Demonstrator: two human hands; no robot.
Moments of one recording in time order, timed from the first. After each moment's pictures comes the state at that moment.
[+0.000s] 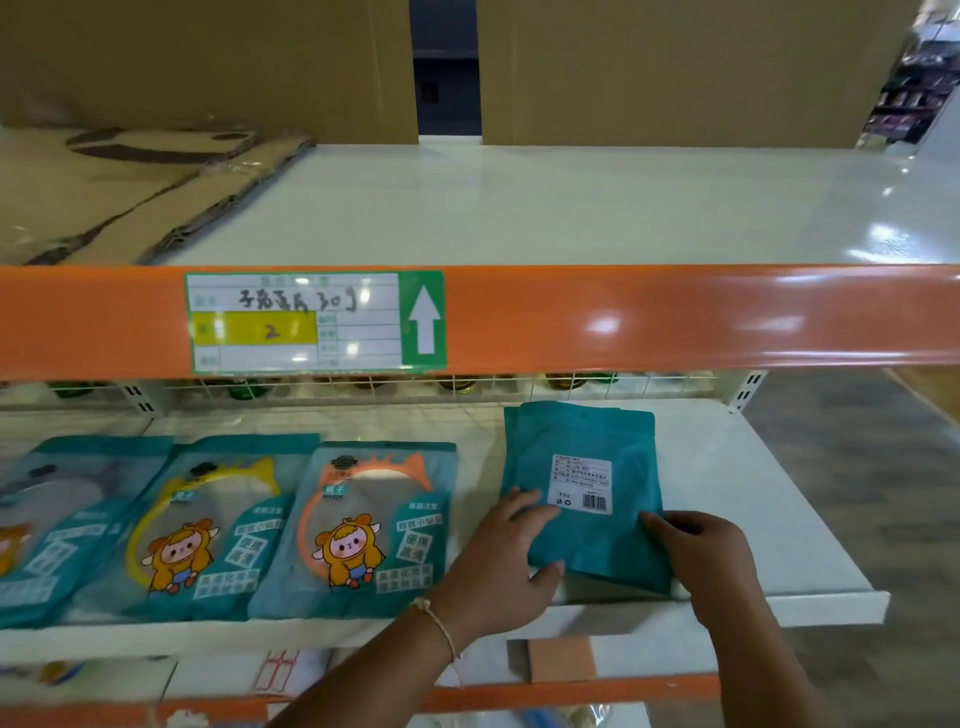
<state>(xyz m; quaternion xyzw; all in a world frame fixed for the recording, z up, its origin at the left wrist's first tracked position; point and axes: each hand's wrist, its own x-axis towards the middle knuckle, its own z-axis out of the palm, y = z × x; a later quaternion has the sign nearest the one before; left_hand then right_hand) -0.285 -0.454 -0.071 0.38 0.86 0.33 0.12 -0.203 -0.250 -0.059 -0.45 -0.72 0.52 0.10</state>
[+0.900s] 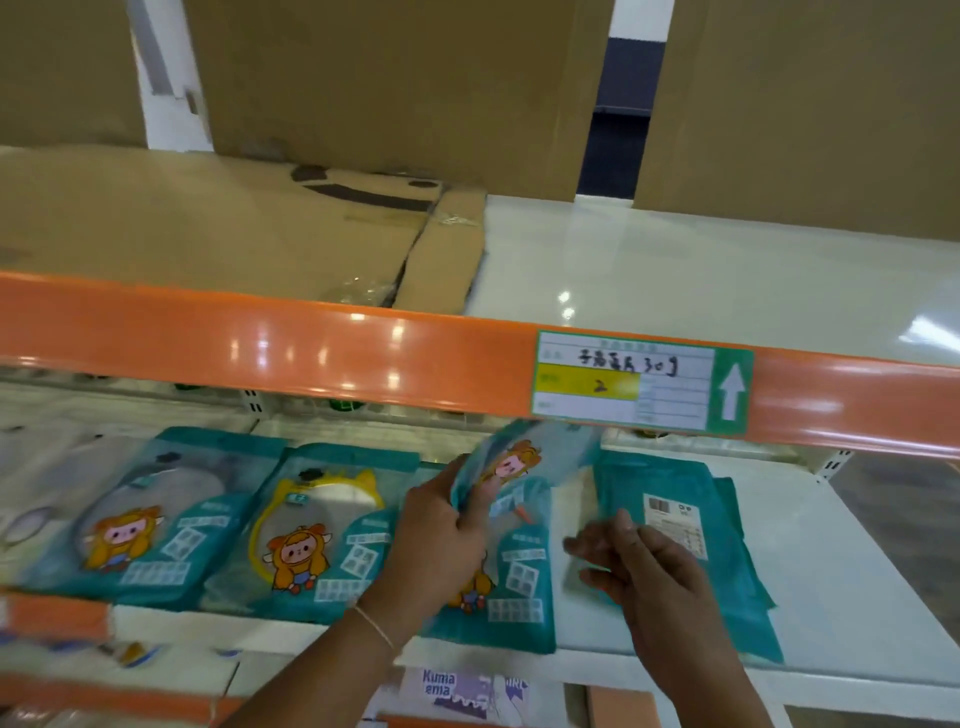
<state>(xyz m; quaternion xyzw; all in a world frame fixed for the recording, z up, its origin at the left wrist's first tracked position) -0.328 -0.601 0.014 0.15 0.82 0.56 -0.04 -0.242 -0.429 0.003 -0.18 -0.60 0.77 0.14</state>
